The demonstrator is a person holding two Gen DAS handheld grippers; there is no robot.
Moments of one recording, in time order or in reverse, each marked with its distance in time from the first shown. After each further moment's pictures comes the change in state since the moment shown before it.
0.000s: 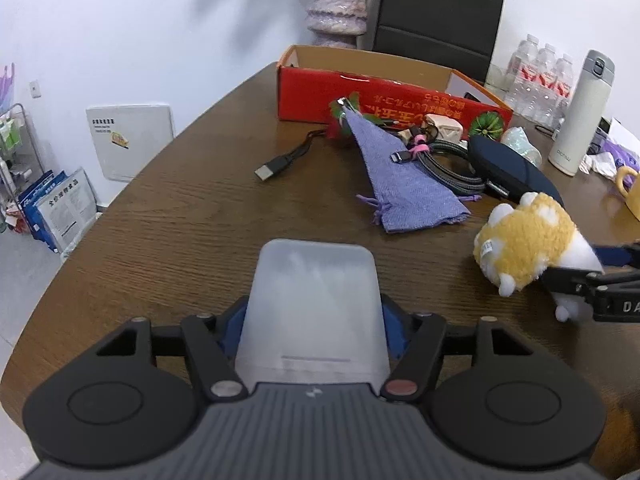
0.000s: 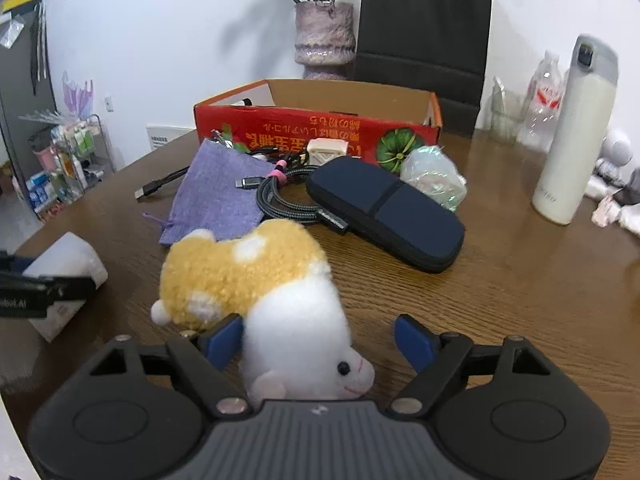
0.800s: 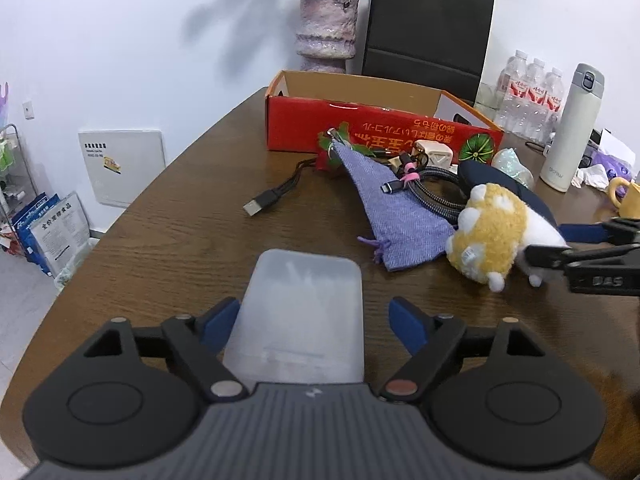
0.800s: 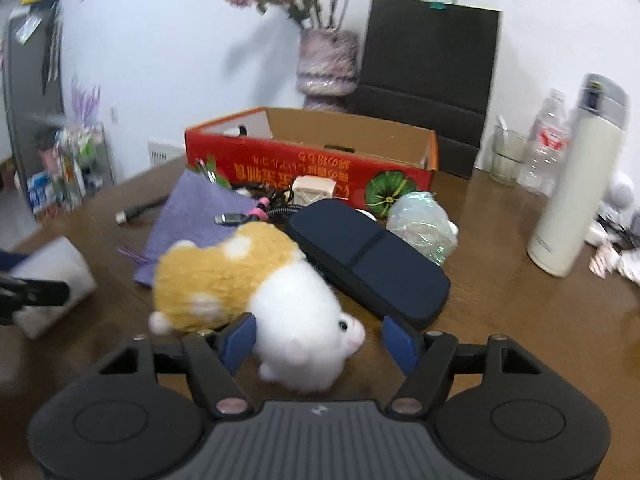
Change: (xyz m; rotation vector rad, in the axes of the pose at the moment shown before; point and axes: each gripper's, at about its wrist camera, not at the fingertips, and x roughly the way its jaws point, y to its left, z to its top) left arm 0.006 -0.005 0.015 0.023 -0.070 -0.031; right arm 0.015 -0.017 0.021 -0.094 -0.091 -0.023
